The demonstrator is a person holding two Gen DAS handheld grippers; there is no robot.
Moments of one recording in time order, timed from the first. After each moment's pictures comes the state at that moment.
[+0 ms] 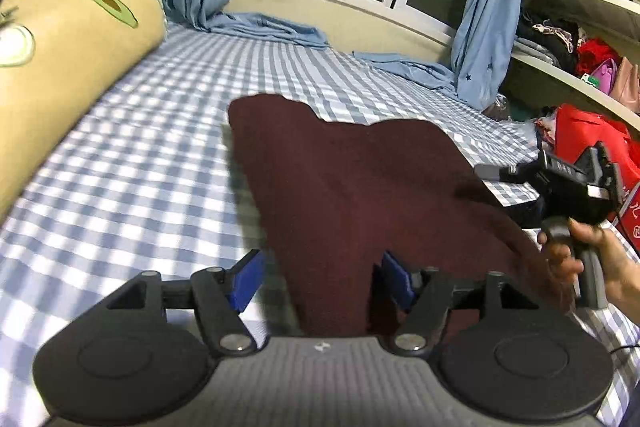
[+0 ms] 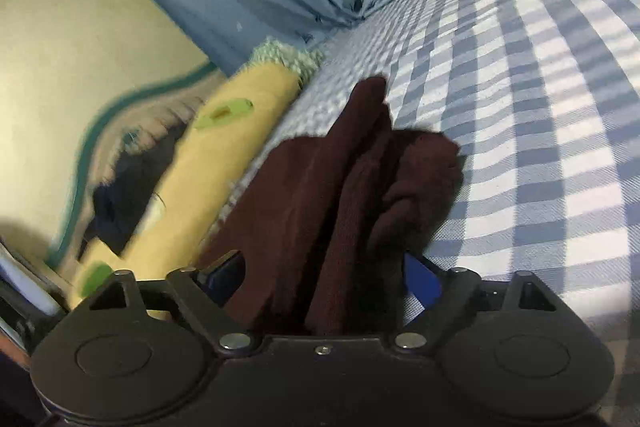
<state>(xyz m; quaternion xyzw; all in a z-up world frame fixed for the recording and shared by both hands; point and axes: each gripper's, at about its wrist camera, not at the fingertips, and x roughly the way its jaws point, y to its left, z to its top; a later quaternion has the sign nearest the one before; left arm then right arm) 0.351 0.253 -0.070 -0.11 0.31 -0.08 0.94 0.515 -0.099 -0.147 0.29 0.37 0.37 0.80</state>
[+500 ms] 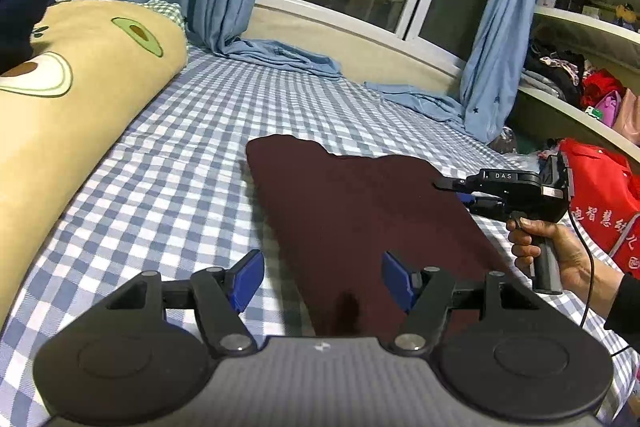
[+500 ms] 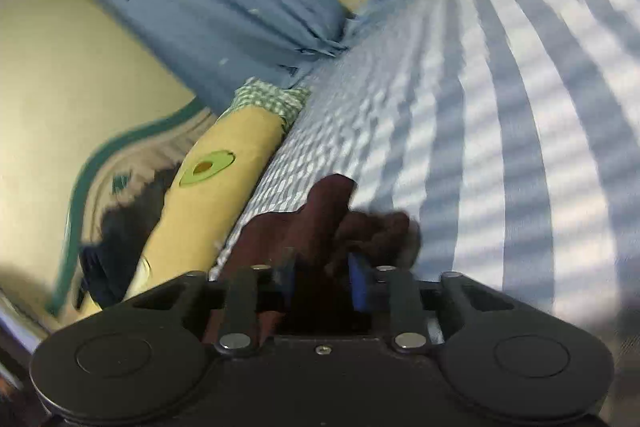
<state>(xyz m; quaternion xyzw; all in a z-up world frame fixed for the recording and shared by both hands) 0.329 0.265 -0.033 -0.13 0.28 -0.07 0.95 0.586 -0.104 -0.133 0.29 0.35 0.36 0.82</state>
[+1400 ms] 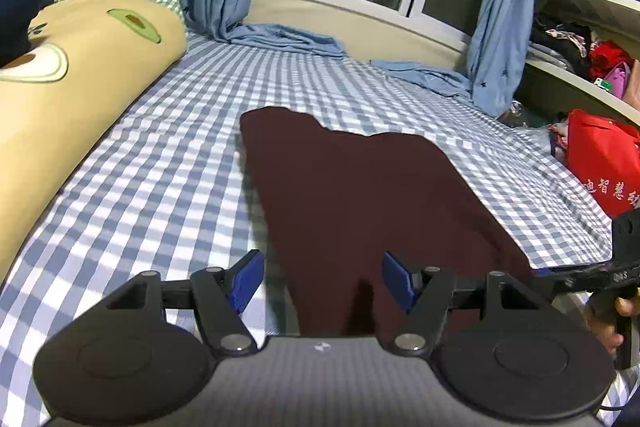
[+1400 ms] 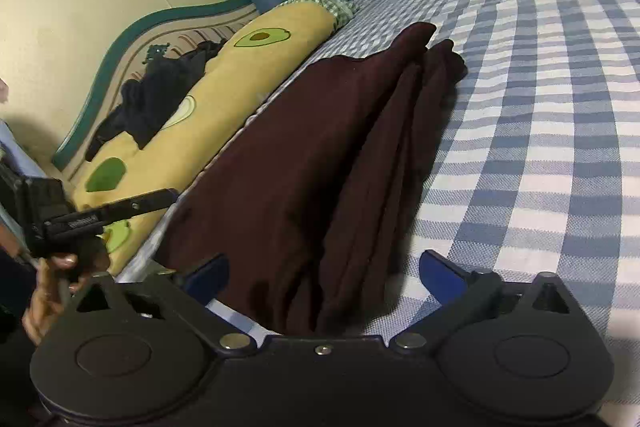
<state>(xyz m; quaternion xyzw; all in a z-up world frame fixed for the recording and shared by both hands) 0.317 0.235 -0.047 -0.11 0.30 -0.04 0.95 0.410 -0.139 -0.127 0.15 0.39 0.42 0.81</state>
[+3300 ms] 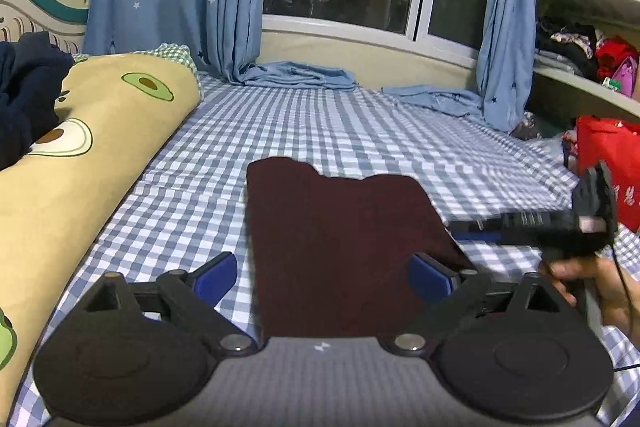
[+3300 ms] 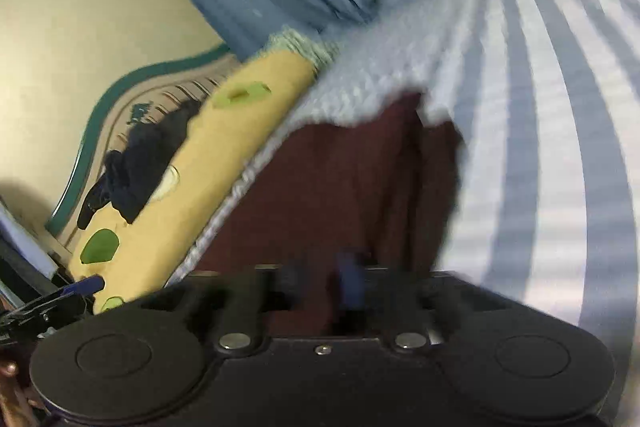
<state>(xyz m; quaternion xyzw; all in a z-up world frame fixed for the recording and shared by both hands) 0.285 0.183 0.023 -0.06 0.27 0.00 0.96 0.467 -0.104 -0.106 0.21 0.35 0.39 0.82</state>
